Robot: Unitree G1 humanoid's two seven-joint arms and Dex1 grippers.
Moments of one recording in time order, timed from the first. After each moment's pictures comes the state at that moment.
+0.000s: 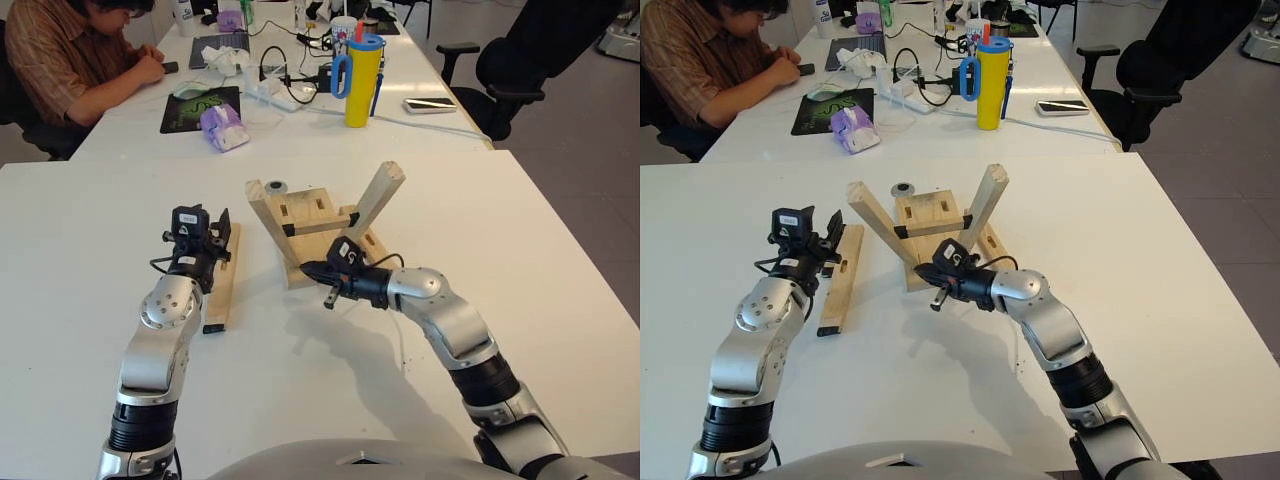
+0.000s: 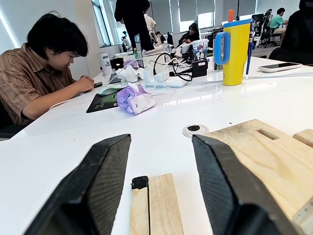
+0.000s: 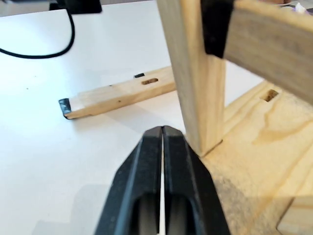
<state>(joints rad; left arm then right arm) -0.05 0.28 0.02 -0.40 -0.12 0.46 -0.01 -0.35 -0.25 0.36 -0.19 0.17 0.60 0.72</state>
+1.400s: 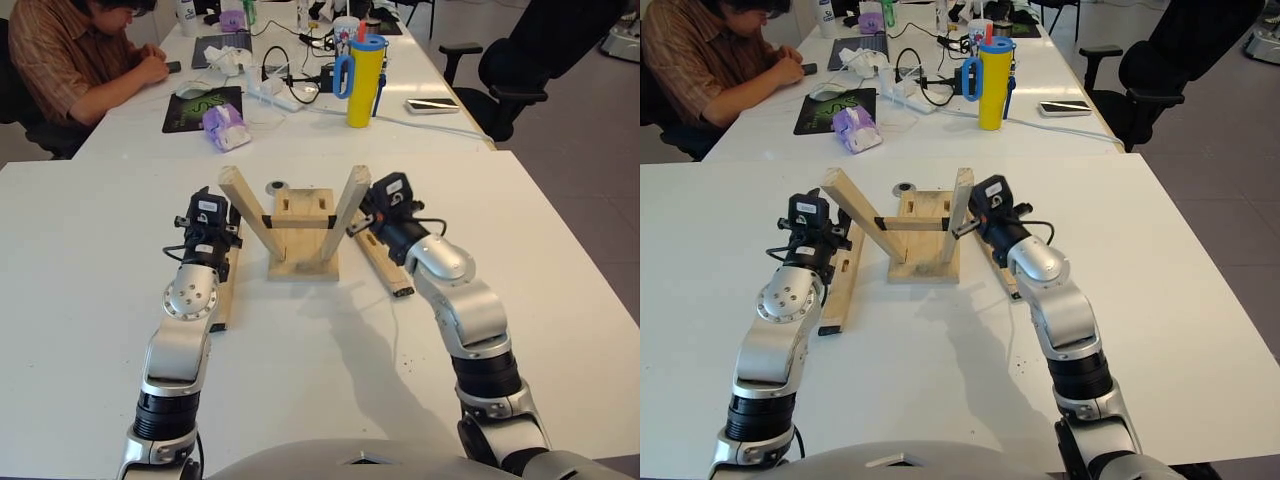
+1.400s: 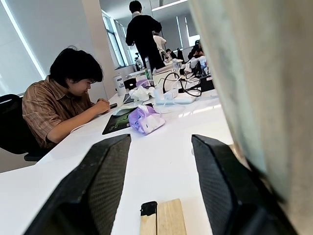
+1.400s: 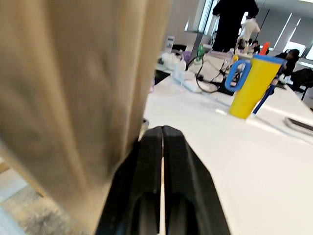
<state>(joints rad) -0.12 0.21 -0.08 -0.40 0.09 0.48 -0.01 -0.30 -0.20 0.21 -0.32 0.06 0.63 0.24</state>
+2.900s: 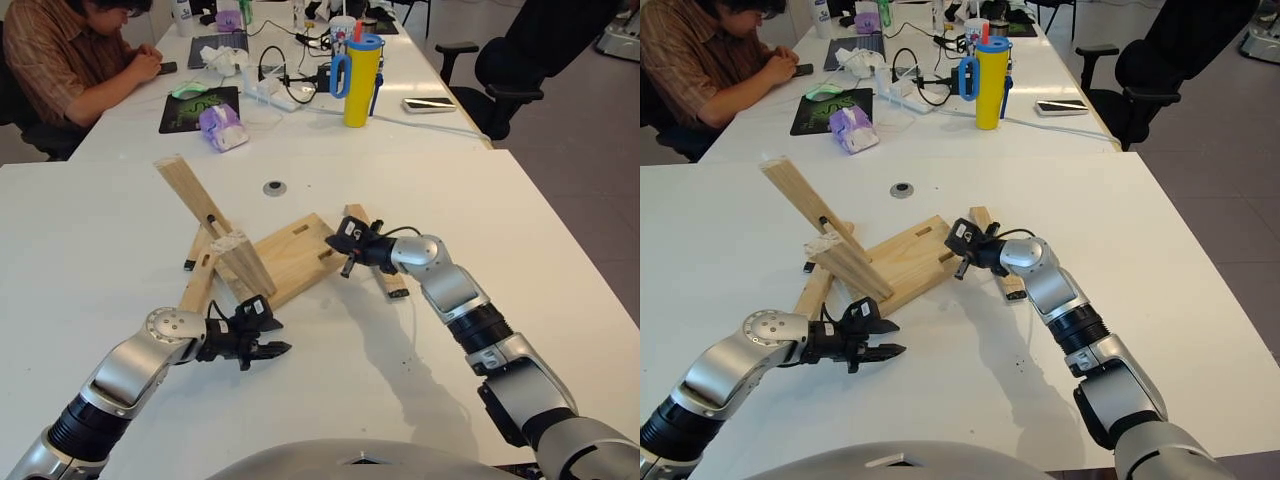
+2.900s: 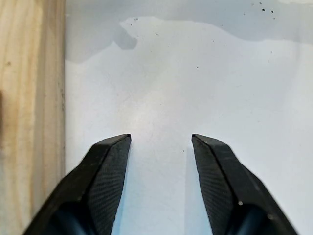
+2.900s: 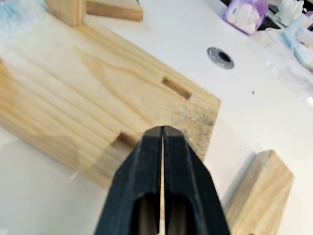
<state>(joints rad) -0.03 0.73 -0.32 -0.39 -0.28 0.71 -0.88 -0.57 -0.34 0.42 0.37 -0.07 0.21 0.70</state>
